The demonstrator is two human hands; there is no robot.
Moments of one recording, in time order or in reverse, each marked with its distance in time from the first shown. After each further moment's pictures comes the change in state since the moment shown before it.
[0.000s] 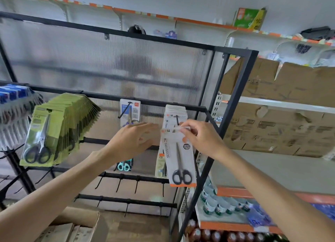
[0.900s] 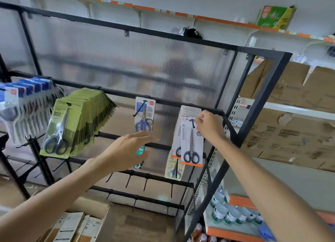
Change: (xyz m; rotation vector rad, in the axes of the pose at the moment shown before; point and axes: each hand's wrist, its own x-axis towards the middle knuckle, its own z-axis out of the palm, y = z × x) left_hand -0.034 -0.033 -0.004 0.182 -0.119 -0.094; right_hand 0.084 0.047 0.036 -0.198 0.143 0.309
